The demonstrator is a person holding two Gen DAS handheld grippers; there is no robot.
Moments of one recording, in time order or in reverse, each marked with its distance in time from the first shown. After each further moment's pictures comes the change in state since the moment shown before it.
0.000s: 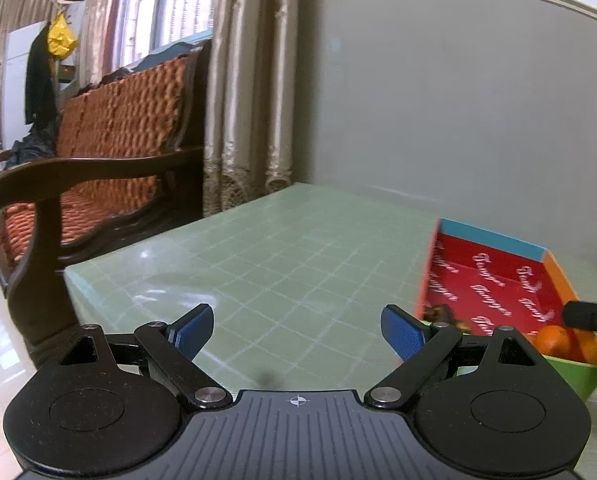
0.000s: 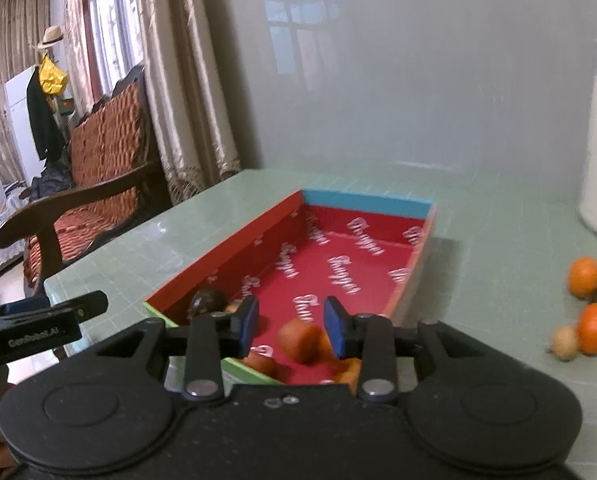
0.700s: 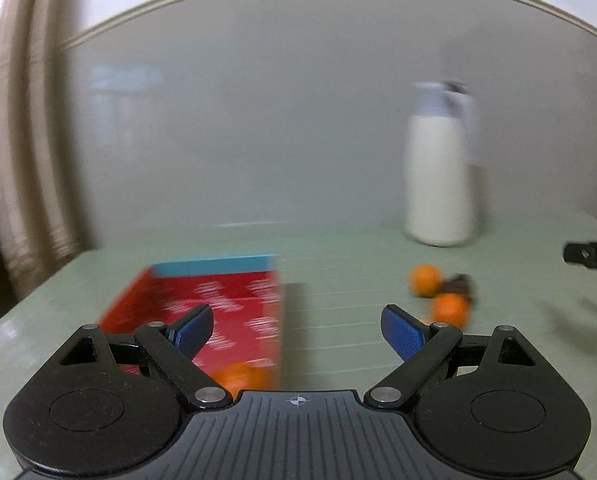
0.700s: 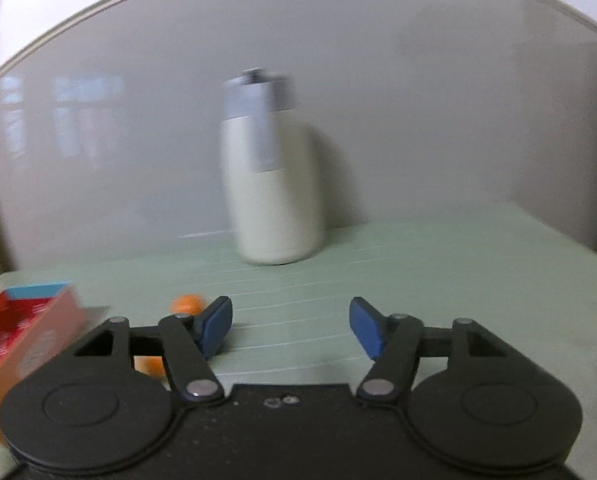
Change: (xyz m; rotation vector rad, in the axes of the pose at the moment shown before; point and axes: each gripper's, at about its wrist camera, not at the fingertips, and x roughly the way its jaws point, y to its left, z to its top) left arm -0.047 -0.214 0.003 0.357 -0.068 -0.449; right arm -0.134 -0.184 -0.039 0.263 -0.232 -0.701
